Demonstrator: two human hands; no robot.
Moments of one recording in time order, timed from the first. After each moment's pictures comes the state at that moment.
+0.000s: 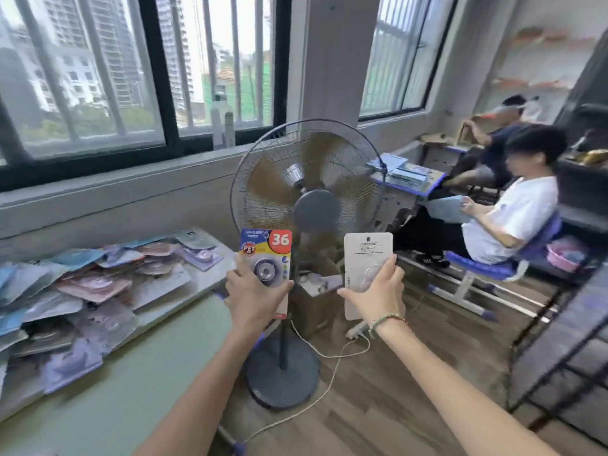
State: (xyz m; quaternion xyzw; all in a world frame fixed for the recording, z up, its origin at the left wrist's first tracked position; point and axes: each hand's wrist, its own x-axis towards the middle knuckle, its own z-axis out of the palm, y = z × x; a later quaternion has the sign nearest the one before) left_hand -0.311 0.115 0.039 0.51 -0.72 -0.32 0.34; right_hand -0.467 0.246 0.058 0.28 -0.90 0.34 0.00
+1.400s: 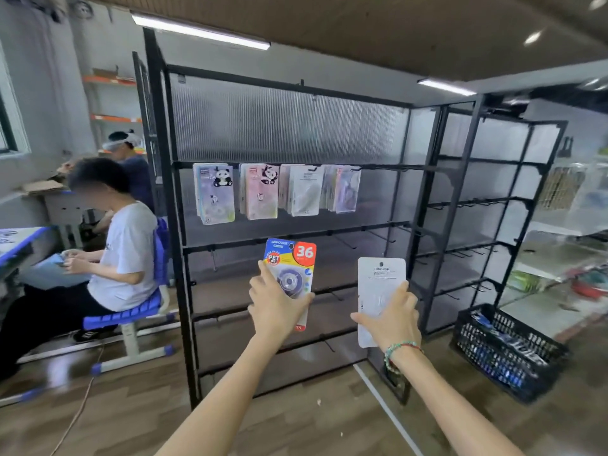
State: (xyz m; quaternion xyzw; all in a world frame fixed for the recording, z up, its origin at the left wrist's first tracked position) left_hand -0.882 0.865 0.103 0.01 -0.86 -0.47 0.18; right_hand -0.820 1.046 0.105 -0.24 -0.90 0.30 0.21
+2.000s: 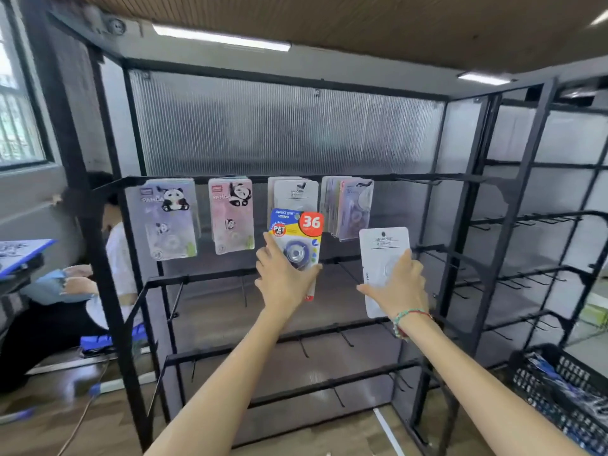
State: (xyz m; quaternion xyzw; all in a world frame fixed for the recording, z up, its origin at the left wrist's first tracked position) left_hand -1.081 0.978 0.158 0.04 -0.86 -0.45 0.26; right_hand -1.050 1.159 0.155 -0.17 -0.91 0.29 0.24
